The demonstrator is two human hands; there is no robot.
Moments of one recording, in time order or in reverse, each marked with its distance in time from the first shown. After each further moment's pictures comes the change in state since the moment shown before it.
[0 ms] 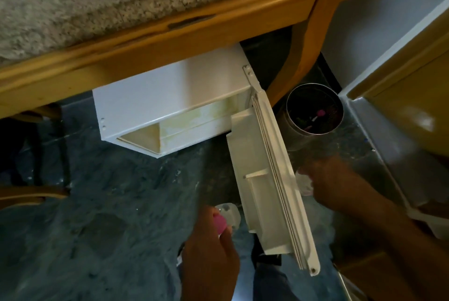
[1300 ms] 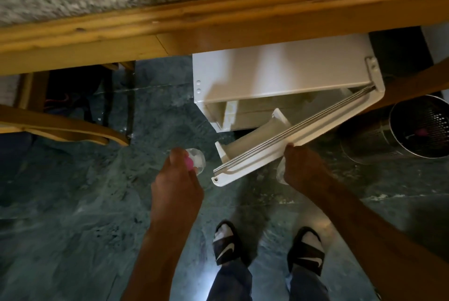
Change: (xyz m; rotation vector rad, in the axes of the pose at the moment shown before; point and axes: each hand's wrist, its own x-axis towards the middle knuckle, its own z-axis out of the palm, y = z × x) left_hand 0.098 -0.150 -0.145 0.156 0.345 -0.094; right_hand 0.104 -0.231 0.070 -0.082 0.049 -0.058
